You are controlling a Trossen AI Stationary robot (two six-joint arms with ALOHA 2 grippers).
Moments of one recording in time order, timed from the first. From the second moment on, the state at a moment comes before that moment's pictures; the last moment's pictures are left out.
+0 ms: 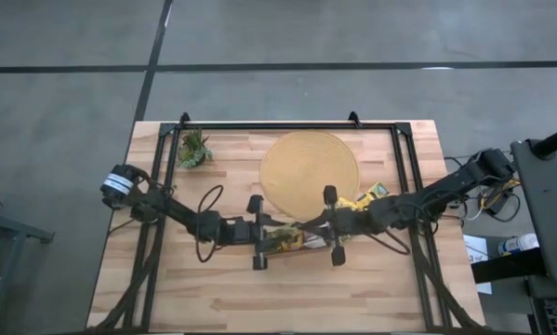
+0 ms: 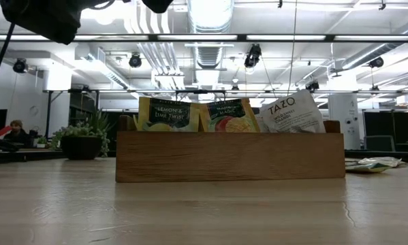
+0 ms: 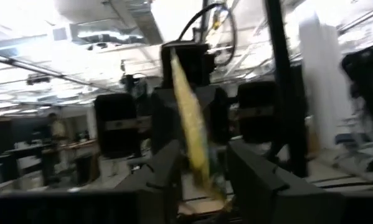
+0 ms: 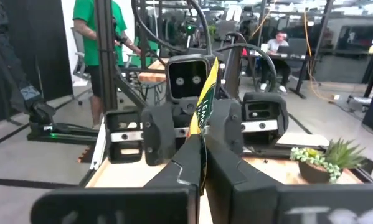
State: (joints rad) left arm -0.37 1.72 0.77 1.40 -0.32 0.28; right arm 0.39 1.33 0.83 0.50 0.32 -0.01
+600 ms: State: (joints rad) left arm -0.38 1.49 0.87 0.64 -0.47 -0.03; right arm 0.40 1.33 0.95 -0.01 0.38 0.04
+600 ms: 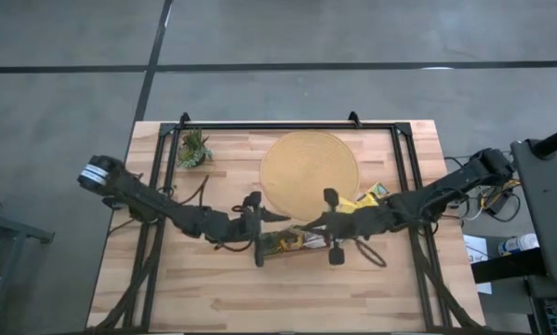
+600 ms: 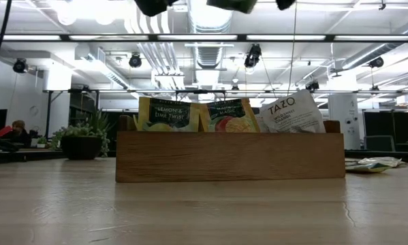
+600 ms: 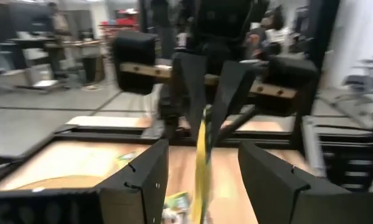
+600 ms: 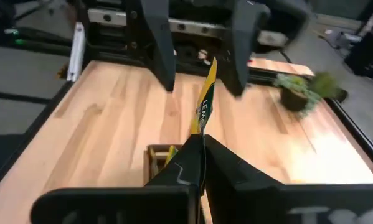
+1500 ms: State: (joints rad) left arm -0.38 1.50 0.89 0.61 -0.41 -0.10; right arm 0.41 1.52 1.14 -0.12 0.35 0.01
